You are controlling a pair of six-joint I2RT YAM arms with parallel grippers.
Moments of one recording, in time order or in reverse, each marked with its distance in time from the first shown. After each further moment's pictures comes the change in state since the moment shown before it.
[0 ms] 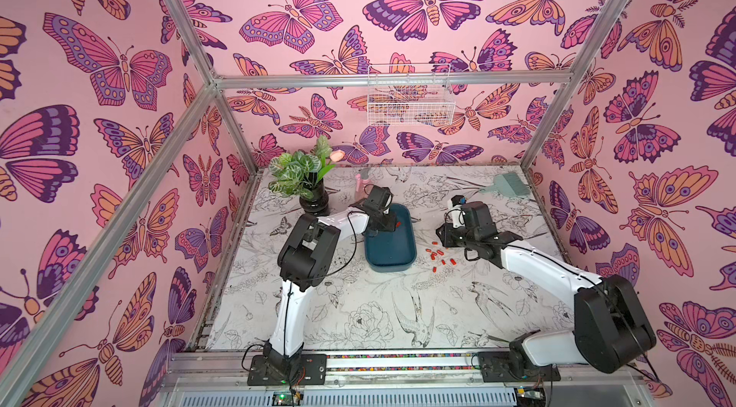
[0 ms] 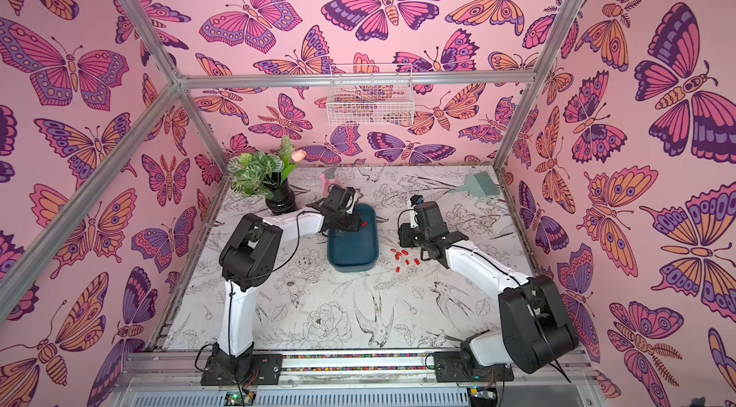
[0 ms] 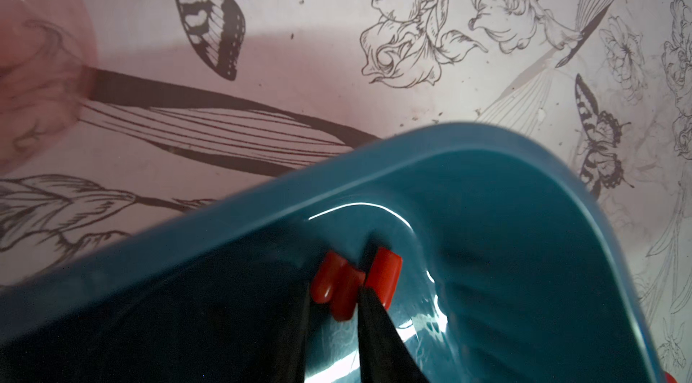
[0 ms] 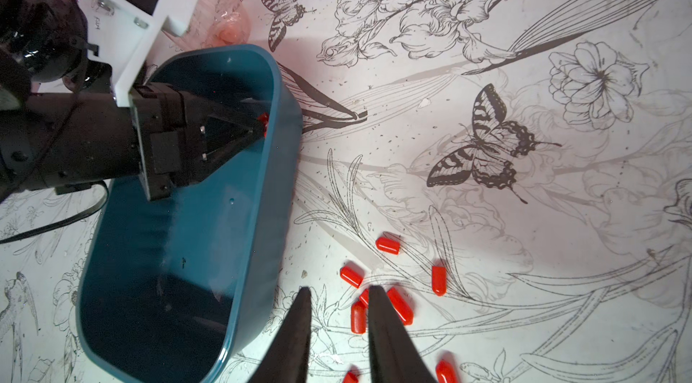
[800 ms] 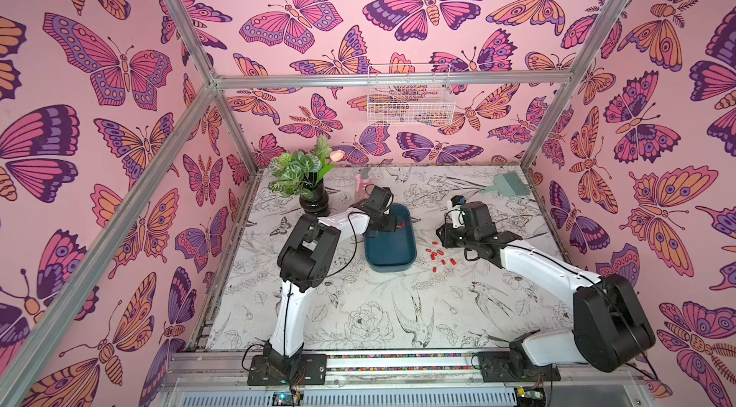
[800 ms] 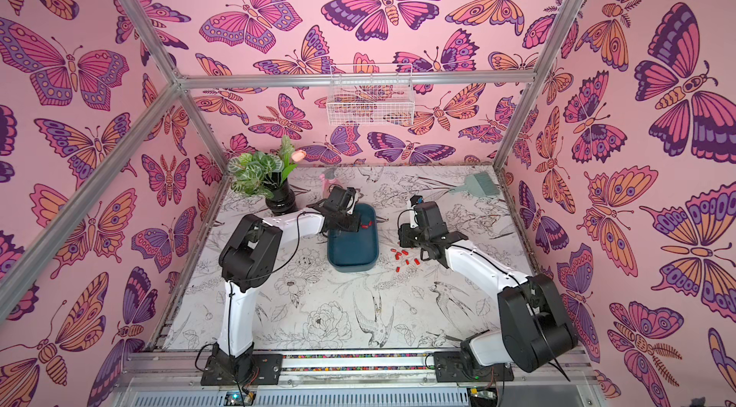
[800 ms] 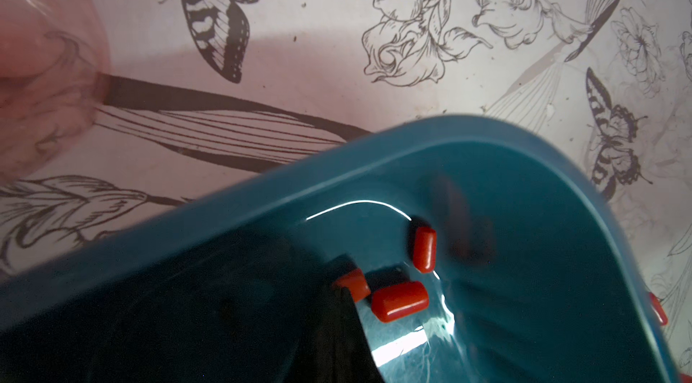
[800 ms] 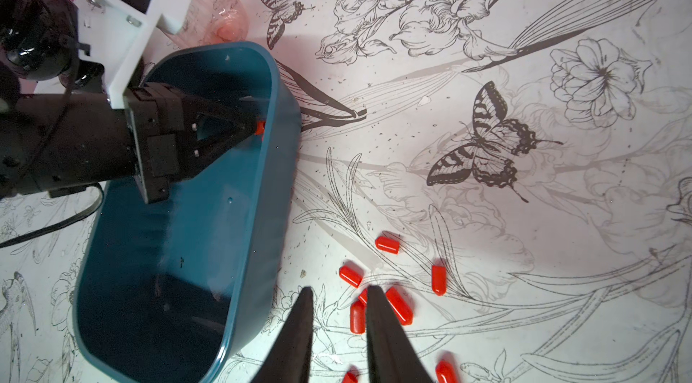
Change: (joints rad) left arm -0.010 -0.013 -0.020 0.013 -0.033 0.024; right arm 0.000 0.006 0.000 0.000 0.000 0.000
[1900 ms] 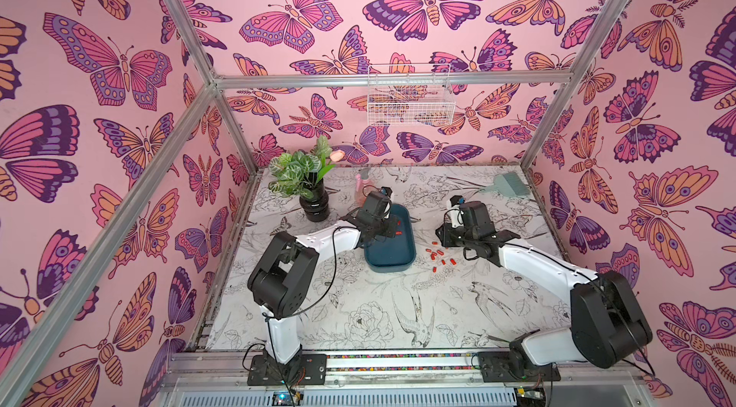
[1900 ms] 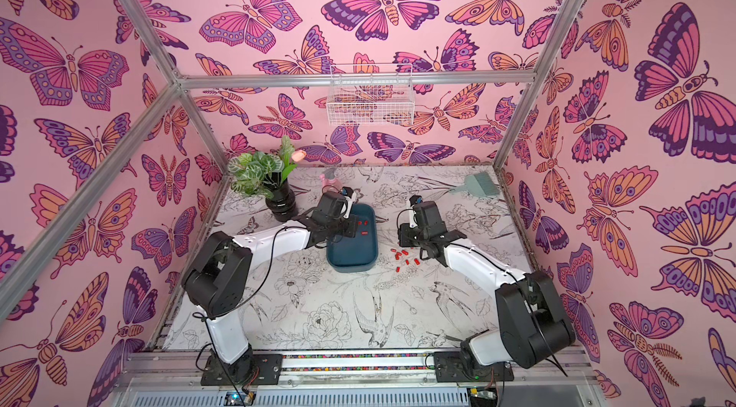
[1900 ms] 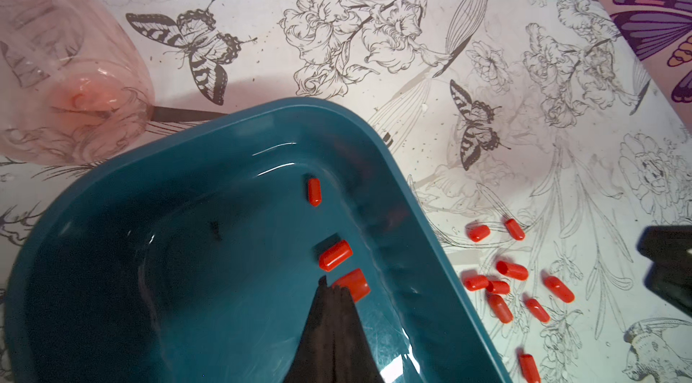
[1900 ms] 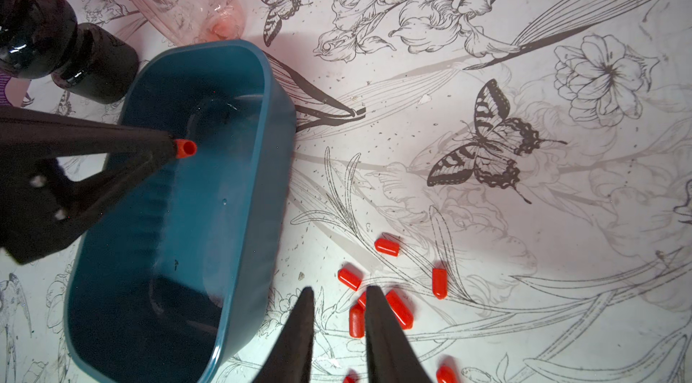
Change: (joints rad) left arm -0.064 -0.314 -0.264 0.135 -0.044 0.033; right arm 0.000 0.020 0.010 -0.001 0.000 0.000
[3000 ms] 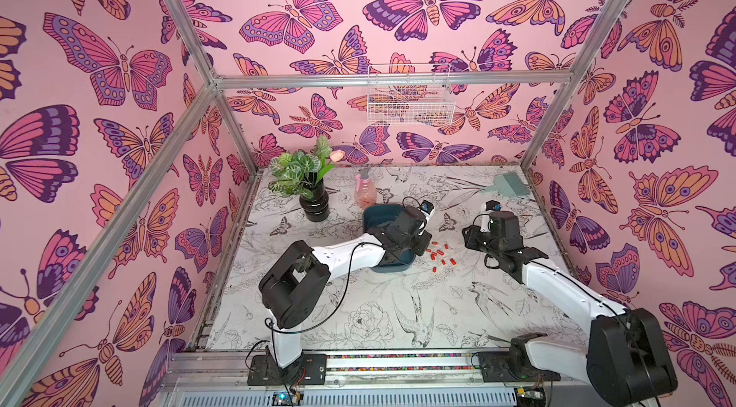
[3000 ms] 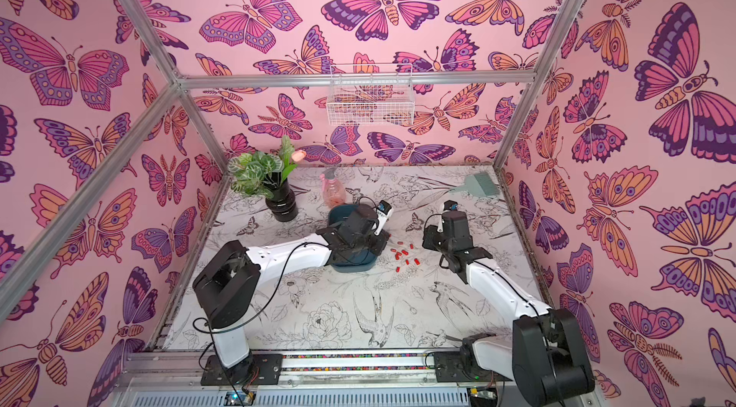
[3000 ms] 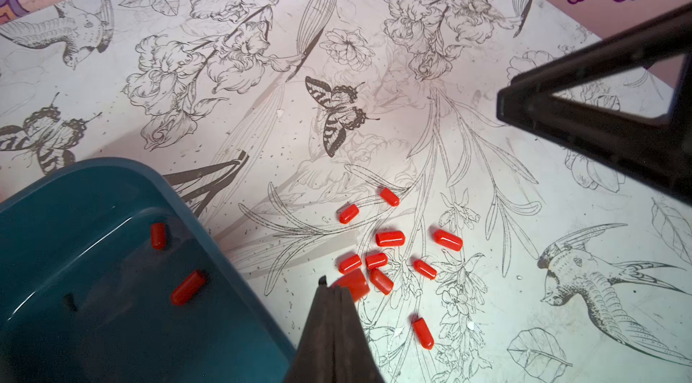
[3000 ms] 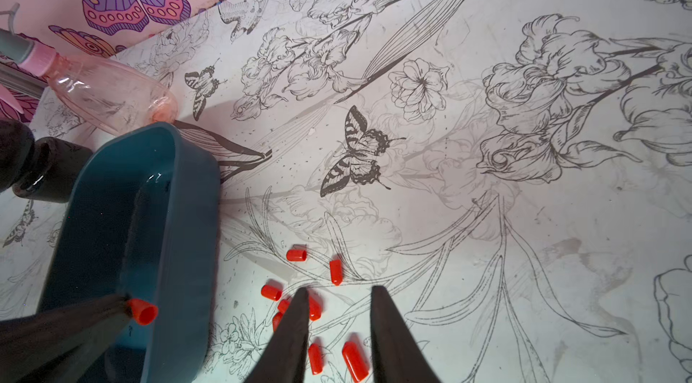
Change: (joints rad) left arm -0.255 0.033 0.069 0.019 -0.101 0.153; right arm -0.187 -0.212 -0.191 0.085 0.060 0.079
